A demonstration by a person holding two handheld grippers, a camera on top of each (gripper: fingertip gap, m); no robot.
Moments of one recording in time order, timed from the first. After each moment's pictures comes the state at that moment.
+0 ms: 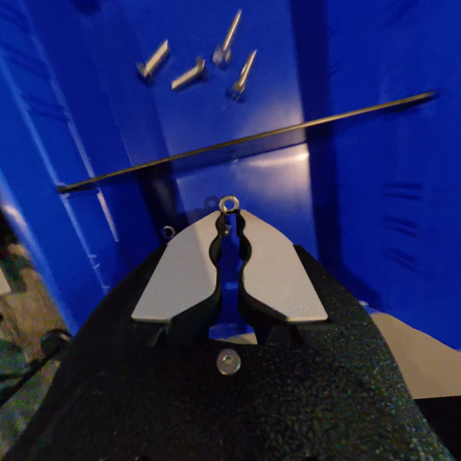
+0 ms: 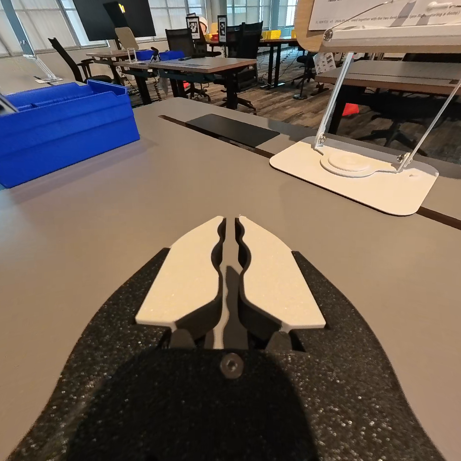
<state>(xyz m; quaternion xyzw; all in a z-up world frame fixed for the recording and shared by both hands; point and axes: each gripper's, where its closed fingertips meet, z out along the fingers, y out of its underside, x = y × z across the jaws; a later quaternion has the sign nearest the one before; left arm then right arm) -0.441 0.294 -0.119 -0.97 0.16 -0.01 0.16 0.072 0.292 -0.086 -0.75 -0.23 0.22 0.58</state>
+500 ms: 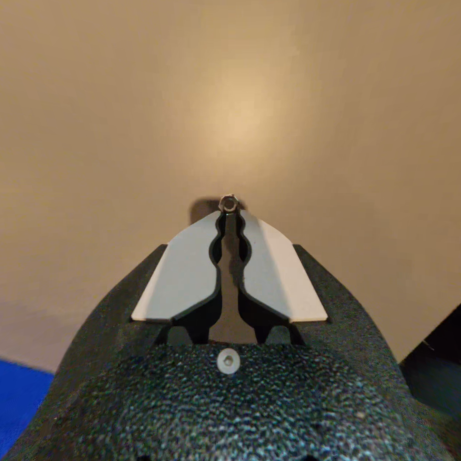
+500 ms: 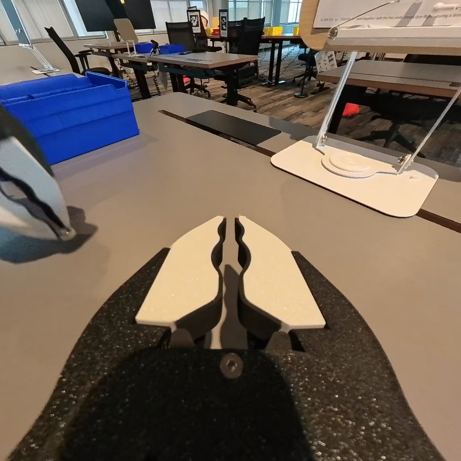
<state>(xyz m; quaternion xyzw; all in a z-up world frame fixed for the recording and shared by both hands) -0.099 0.206 -0.148 -0.80 0.58 -0.08 0.11 0.069 0.291 -0.088 -0.75 -0.24 0.21 0.58</state>
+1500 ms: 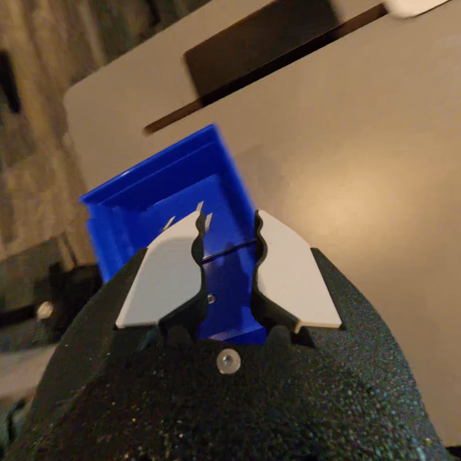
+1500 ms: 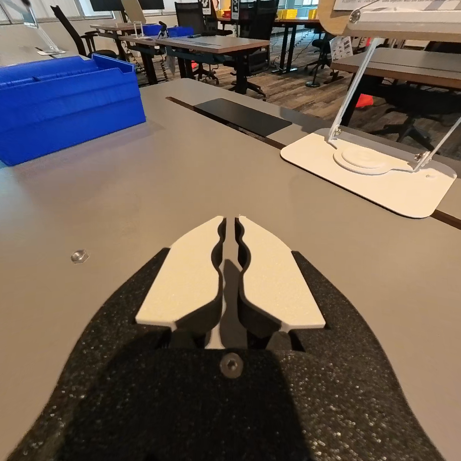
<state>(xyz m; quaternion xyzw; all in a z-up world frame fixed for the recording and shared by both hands) -0.342 0.347 0.006 -0.91 0.26 0.03 0.32 0.064 0.288 -0.093 -0.75 -0.27 0.21 0.56</state>
